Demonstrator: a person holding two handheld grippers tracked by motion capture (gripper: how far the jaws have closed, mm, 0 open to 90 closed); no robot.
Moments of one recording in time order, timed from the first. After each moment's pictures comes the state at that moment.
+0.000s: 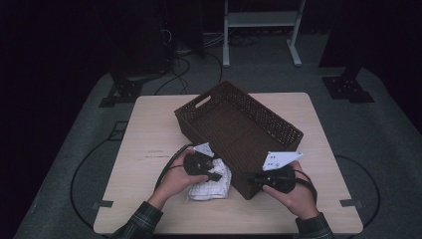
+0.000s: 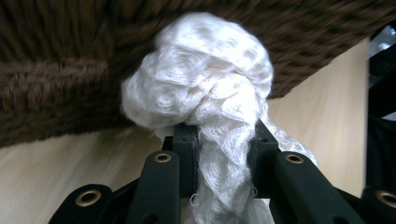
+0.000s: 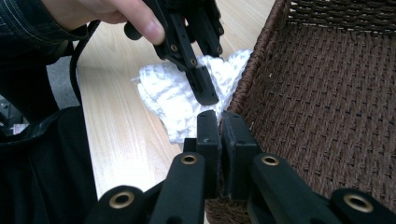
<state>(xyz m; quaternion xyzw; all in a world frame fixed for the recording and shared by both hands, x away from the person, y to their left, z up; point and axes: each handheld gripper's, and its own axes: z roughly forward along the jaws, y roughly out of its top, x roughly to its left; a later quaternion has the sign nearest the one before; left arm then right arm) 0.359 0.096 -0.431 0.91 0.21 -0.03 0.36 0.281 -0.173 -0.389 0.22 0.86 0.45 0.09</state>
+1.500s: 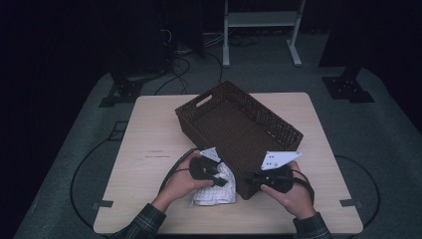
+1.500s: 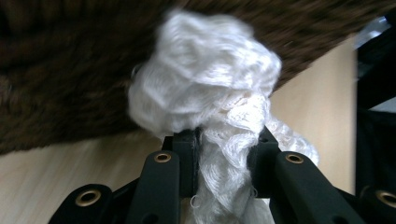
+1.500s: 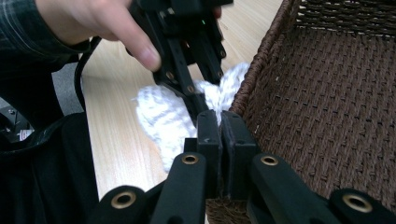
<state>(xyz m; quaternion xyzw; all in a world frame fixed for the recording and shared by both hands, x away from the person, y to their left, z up) 0.353 0.080 -0.444 0.92 0.19 -0.05 0.34 0.283 -0.169 -0.393 0.22 0.85 0.46 0.08</state>
